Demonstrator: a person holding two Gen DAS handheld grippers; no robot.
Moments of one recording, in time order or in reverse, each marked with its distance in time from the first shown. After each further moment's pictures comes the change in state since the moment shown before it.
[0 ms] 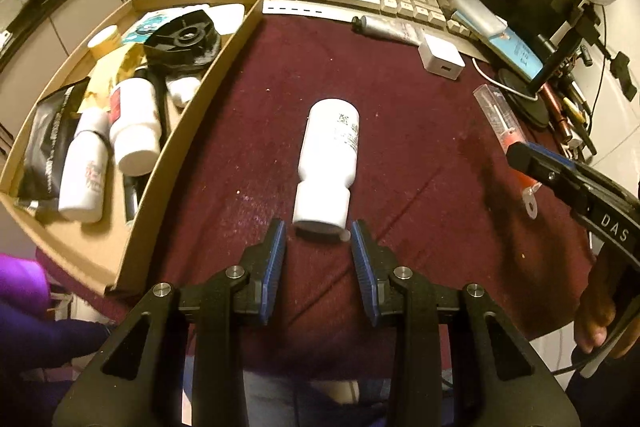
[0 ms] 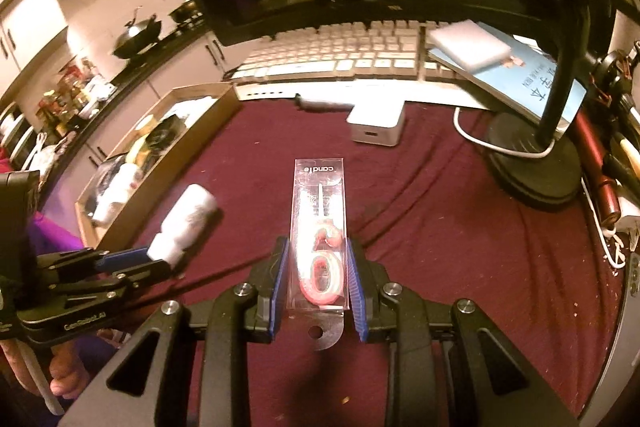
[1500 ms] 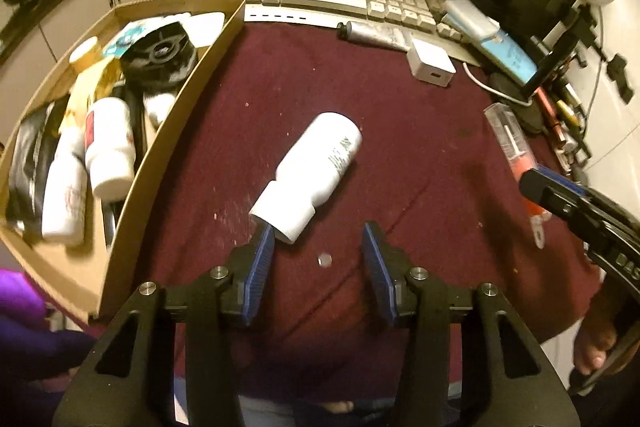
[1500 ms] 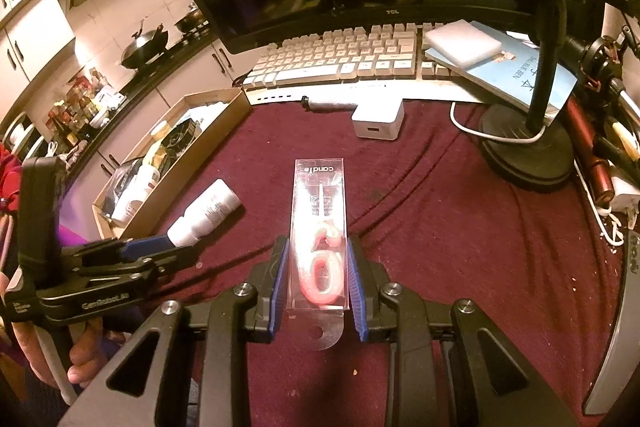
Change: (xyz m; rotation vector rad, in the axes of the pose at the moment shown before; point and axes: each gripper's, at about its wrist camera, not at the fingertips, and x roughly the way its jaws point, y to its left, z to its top) left arm 0.013 -0.011 0.020 0.034 -0.005 -0.014; right arm -0.016 -0.005 -0.009 0.032 -0.020 0.036
